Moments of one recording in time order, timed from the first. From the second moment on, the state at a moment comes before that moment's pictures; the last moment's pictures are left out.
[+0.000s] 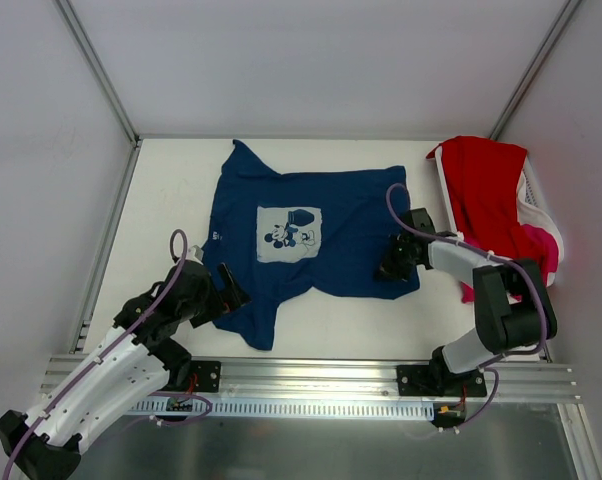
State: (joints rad) left arm -0.59 0.56 0.50 -0.81 -0.04 -0.95; right arm 0.27 1.54 0.76 -0.40 -0.23 0.64
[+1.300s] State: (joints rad) left arm -0.59 0.75 0.64 -0.56 -0.31 -0.71; right arm 0.49 1.88 1.71 -0.60 -0.29 0.56
